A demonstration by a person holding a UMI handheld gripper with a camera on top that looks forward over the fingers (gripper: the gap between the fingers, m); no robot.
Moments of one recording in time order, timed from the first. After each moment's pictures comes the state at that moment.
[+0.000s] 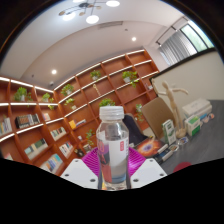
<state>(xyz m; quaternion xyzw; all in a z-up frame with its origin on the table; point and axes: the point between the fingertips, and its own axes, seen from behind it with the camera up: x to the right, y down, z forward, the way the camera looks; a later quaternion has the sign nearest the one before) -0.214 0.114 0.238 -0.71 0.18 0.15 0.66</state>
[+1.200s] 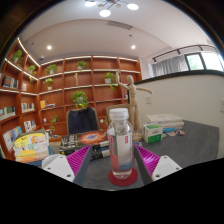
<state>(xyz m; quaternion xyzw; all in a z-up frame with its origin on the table) -0.058 0.079 0.106 -0.74 0.16 -0.08 0.65</state>
